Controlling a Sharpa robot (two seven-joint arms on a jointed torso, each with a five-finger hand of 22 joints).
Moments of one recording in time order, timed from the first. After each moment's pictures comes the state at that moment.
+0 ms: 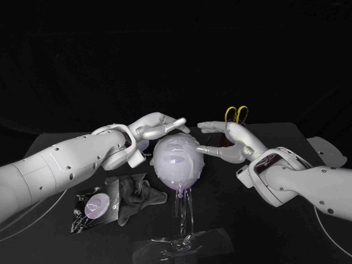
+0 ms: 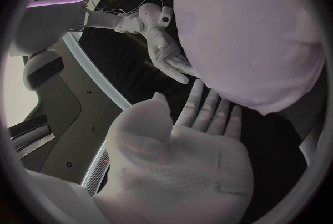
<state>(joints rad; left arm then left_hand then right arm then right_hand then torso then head) 1.25 -0.53 -0.06 1.11 -0.77 0.06 0.52 0.96 0.30 -0.20 0.30 0.05 0.74 0.19 0.20 0.18 0.66 0.24 0.05 0.05 0.37 0.23 0.04 0.07 0.11 0.19 0.29 0.06 0.03 1.22 -0.96 -0.19 1.73 -0.98 -0.74 0.23 1.43 -0.07 -0.10 0.28 0.18 0.64 0.18 0.12 0.12 0.74 0.26 0.06 0.06 0.55 0.24 0.10 0.07 0.09 0.23 0.29 0.10 0.12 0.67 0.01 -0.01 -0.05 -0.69</state>
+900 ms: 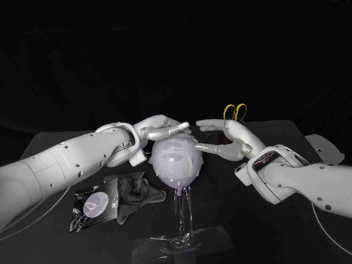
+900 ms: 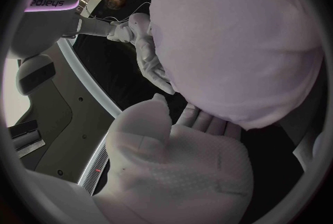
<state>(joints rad) 1.25 -0.46 -0.07 1.03 -0.85 0.11 0.46 0.93 0.29 -0.19 0.30 0.05 0.62 0.18 0.15 0.14 0.55 0.26 0.05 0.05 0.39 0.24 0.05 0.07 0.11 0.19 0.29 0.06 0.03 1.22 -0.96 -0.19 1.73 -0.97 -0.74 0.23 1.43 -0.07 -0.10 0.28 0.18 0.64 0.18 0.12 0.12 0.74 0.26 0.06 0.06 0.55 0.24 0.09 0.07 0.09 0.23 0.29 0.10 0.12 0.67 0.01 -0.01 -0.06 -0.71</state>
